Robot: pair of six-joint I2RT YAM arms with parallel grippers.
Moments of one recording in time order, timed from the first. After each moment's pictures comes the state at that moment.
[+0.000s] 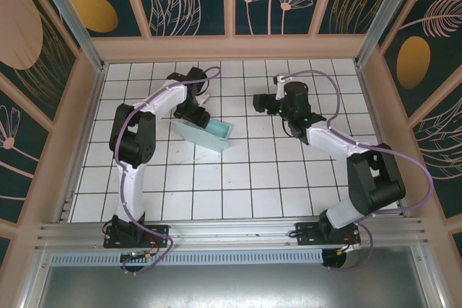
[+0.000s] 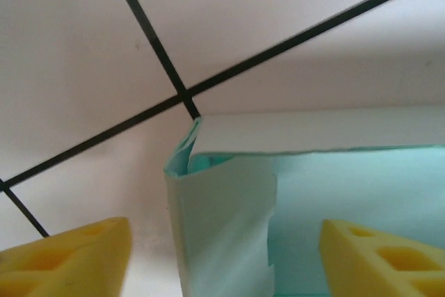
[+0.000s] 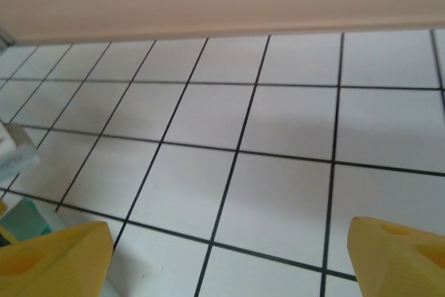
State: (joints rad) left arm -0.40 2.16 1.75 -1.02 -0.02 0.02; right arm 0.41 1.54 0.93 0.16 -0.06 0.23
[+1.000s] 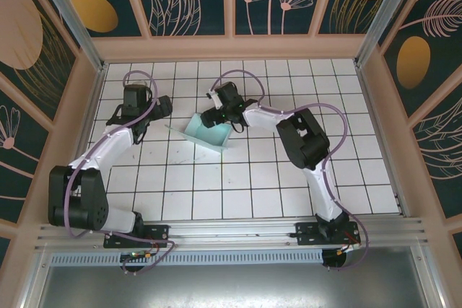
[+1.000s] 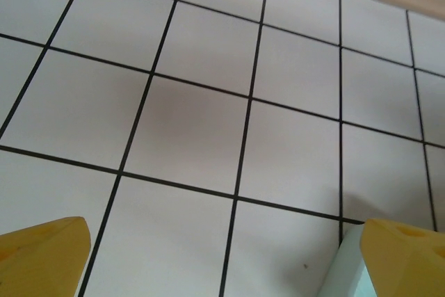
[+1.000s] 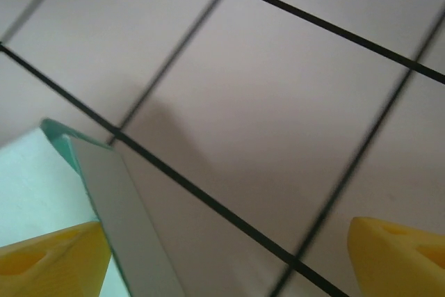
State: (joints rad) left arm -0.12 1.41 0.92 -0.18 -0.08 -0.39; right arm 0.69 2.23 1.60 -0.19 -0.07 0.11
